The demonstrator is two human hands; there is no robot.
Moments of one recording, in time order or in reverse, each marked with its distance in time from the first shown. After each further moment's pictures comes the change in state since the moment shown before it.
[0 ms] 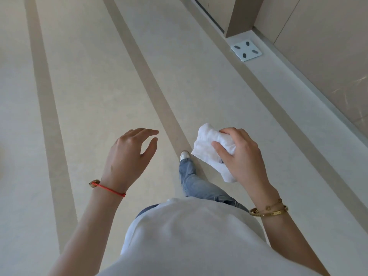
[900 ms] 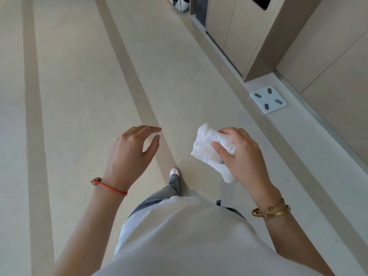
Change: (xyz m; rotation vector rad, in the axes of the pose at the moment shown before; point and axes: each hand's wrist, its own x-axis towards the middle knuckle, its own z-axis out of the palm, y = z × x) left_hand 0.636 -0.184 0.002 0.020 0.044 0.011; right_hand 0.658 -0.068 0.093 -0.004 -0.027 -0.024
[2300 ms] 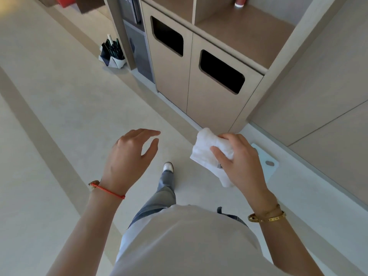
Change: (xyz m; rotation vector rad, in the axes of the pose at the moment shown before) left_hand 0.979 -0.062 0.221 -0.069 -0.161 0.346; right_hand 0.892 0.144 -0.041 -0.057 0.207 0.308
